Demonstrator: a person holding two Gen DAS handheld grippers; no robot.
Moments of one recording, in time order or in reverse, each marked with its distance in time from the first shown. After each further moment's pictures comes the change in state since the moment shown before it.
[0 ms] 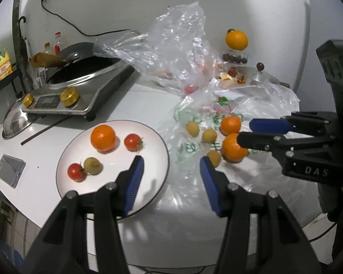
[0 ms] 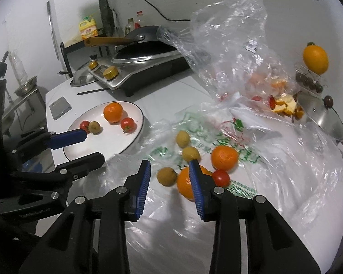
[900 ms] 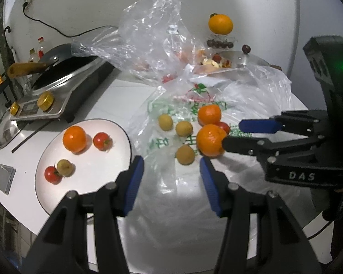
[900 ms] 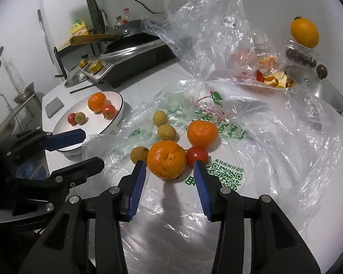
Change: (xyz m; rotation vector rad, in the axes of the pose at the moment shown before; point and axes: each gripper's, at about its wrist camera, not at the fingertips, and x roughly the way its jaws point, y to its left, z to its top) left arm 0.021 -0.045 0.001 0.073 0.057 -0.012; right arm 0.010 -0.039 -0.026 0.075 0.030 0.030
